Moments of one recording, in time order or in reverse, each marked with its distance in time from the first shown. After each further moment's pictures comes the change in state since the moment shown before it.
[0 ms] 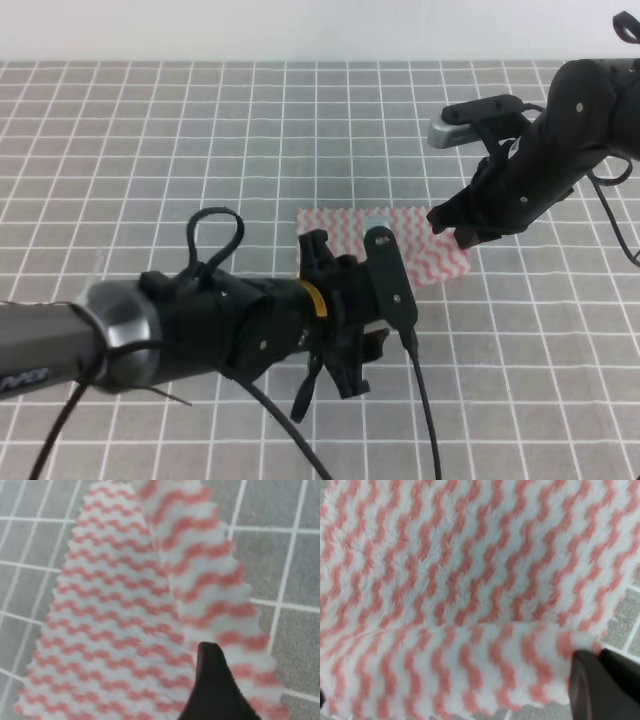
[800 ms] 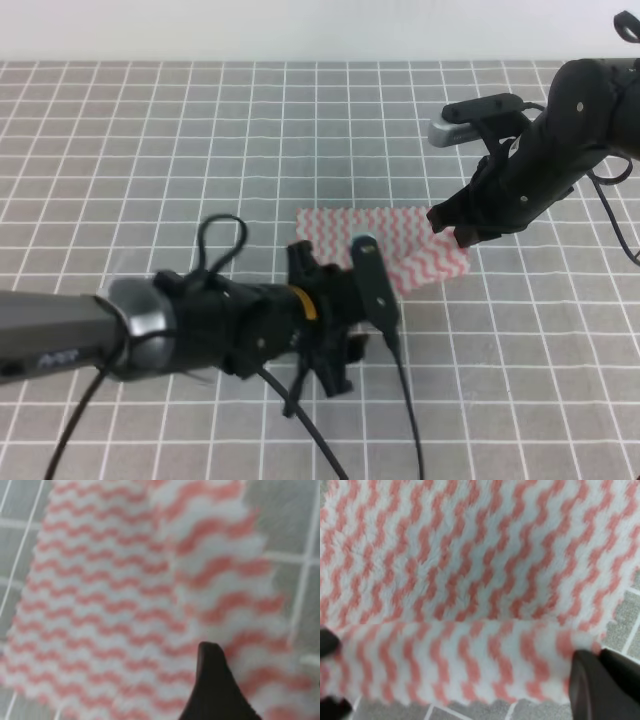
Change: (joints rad) left arm 0.046 0.080 -0.001 0.001 -0.035 0.004; right arm 0.000 0.000 0.000 0.002 -0.004 0.000
